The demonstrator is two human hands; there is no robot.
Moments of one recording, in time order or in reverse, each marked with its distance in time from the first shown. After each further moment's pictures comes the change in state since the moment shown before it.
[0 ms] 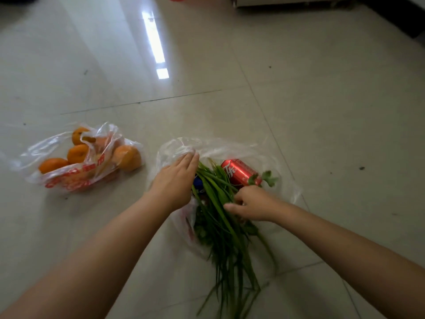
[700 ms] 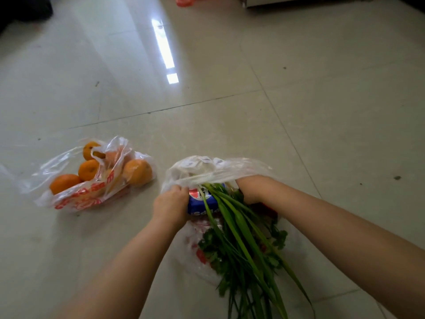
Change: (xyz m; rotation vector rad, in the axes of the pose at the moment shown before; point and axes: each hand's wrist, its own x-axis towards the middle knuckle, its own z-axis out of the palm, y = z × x) left_hand 0.023 -0.036 0.037 0.055 -0.153 -0.238; right_hand 0.091 -0.009 -0.027 -0.343 -0.085 0.069
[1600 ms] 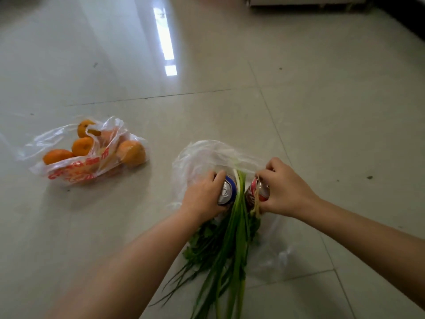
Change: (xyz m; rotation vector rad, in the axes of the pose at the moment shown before) left_hand -0.029 0.070 -0.002 -0.289 0.141 0.245; right_hand -0.114 0.035 0.015 0.189 0.525 -0.059
